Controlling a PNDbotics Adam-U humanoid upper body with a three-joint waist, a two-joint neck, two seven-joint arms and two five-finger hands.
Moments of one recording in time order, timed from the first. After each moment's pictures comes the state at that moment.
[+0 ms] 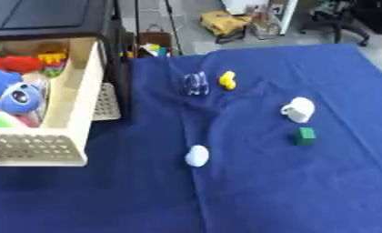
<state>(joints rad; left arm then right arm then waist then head) -0.64 0.36 0.13 -1.99 0.15 -0.52 0.27 -0.56 -1.05 -0.09 -1.91 0.72 0.22 0.21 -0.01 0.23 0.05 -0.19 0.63</state>
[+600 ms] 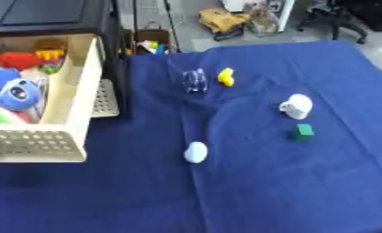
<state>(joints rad) -0.64 0.36 0.12 -1.99 0.15 -0.52 0.26 -0.63 -1.11 -0.01 -1.71 0.76 0.10 0.52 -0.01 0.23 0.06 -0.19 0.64</state>
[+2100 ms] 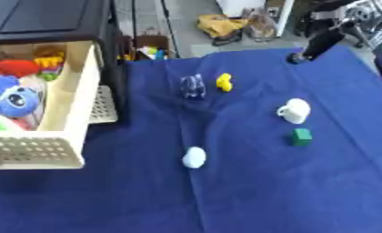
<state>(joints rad) -0.63 0.36 0.11 -1.99 0.16 -0.51 0.25 -0.87 -0.95 0.16 -1.24 0.83 0.09 0.86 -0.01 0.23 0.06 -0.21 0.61</state>
